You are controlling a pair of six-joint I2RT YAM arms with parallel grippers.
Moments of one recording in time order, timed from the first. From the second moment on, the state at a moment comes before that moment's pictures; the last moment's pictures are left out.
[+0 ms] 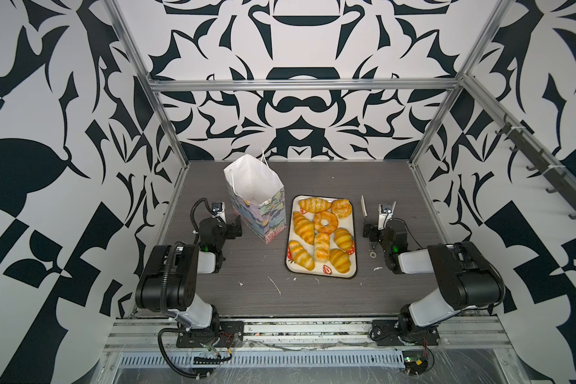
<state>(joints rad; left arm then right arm) -0.02 1.57 0.36 0.83 0.06 -0.02 0.09 1.57 0.34 0.78 0.14 -0.01</state>
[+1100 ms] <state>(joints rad) -0.03 0.81 0.35 0.33 -0.17 -0.31 0.09 1.18 0.89 -0.29 0.55 0.39</state>
